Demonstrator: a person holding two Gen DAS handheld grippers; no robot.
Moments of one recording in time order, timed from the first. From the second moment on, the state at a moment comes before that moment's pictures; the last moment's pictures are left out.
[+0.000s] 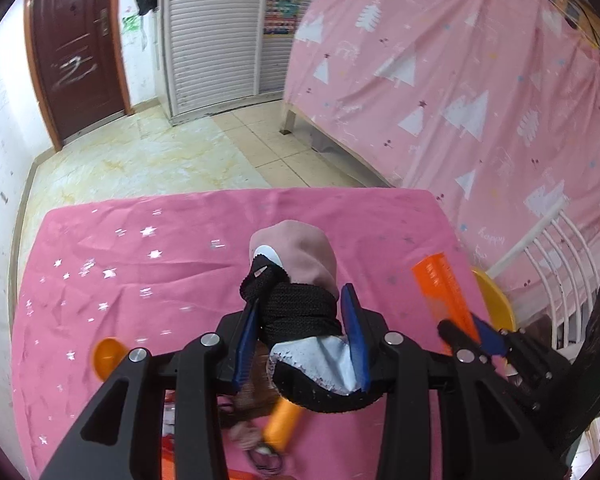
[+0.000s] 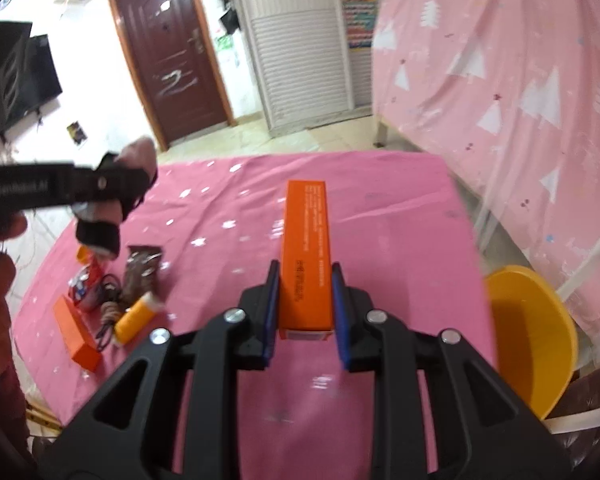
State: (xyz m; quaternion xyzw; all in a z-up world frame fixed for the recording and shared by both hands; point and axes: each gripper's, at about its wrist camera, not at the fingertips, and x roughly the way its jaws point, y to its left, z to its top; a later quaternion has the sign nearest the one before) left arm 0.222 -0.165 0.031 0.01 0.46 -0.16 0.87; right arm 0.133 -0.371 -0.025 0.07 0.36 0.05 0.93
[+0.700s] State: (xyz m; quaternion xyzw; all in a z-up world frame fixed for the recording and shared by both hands) left arm 0.184 -0.356 0.027 0.08 0.47 -0.26 0.84; right arm 0.087 -0.531 -0.052 0.17 0.34 -0.05 0.92
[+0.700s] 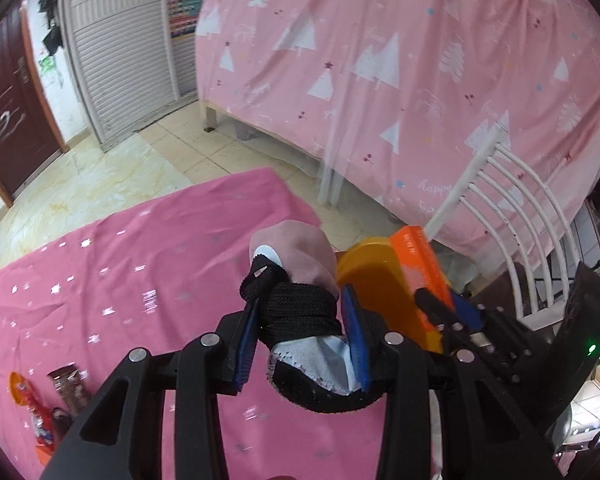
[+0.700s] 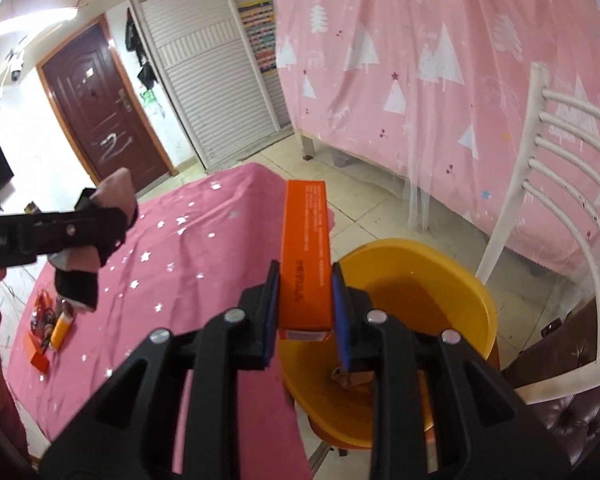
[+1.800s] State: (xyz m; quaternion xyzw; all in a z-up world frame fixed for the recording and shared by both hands) left arm 0.187 -0.370 0.015 0.04 0.46 -0.27 0.84; right arm 0.084 -0.531 -0.050 0.18 0.32 -0.04 0.93
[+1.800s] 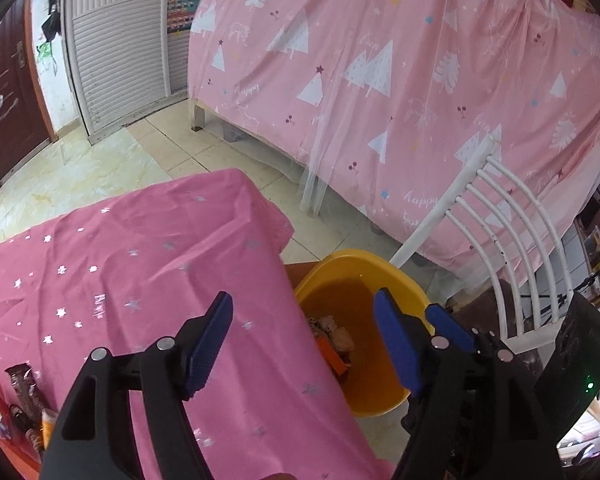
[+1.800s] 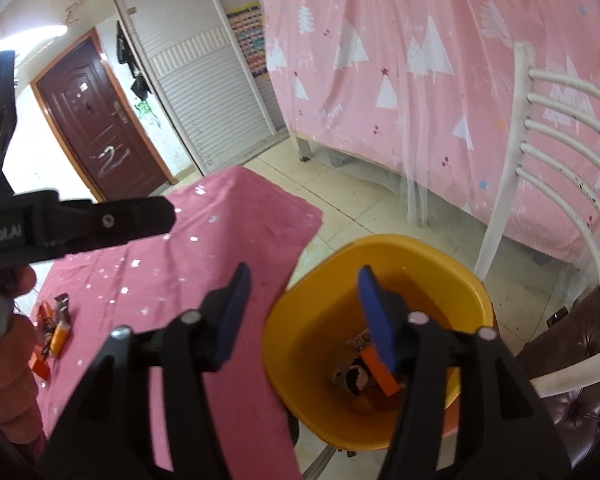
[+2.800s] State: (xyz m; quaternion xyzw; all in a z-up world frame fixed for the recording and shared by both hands) left arm 0.174 -0.124 0.046 0.01 0.42 -0.19 0.89; right arm 0.124 -0.361 -0.014 0.08 0.34 0.09 0.93
